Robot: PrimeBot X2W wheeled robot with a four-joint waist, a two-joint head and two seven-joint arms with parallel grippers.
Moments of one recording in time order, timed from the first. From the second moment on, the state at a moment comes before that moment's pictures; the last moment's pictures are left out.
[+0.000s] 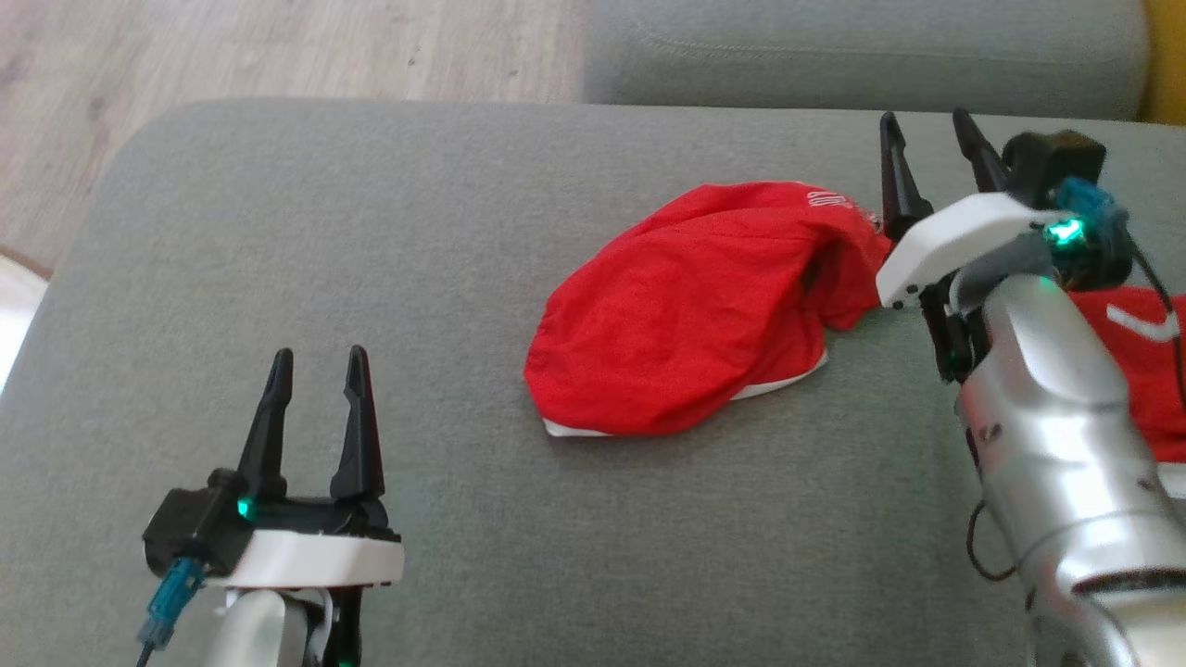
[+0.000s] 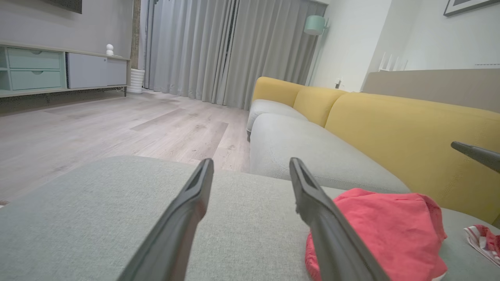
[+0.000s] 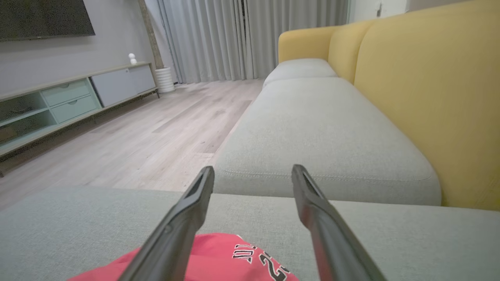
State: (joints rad) left arm -0.10 0.05 -0.10 0.20 -0.29 -0.13 -0.26; right arm -0.83 -0.07 0.02 1.05 0.09 0.12 -0.22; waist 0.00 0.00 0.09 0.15
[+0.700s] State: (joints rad) left arm -0.04 0.05 -0.13 0.16 -0.29 -0.13 -0.26; right arm -0.03 -0.05 0.10 0.32 0.27 0.12 -0.25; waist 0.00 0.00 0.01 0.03
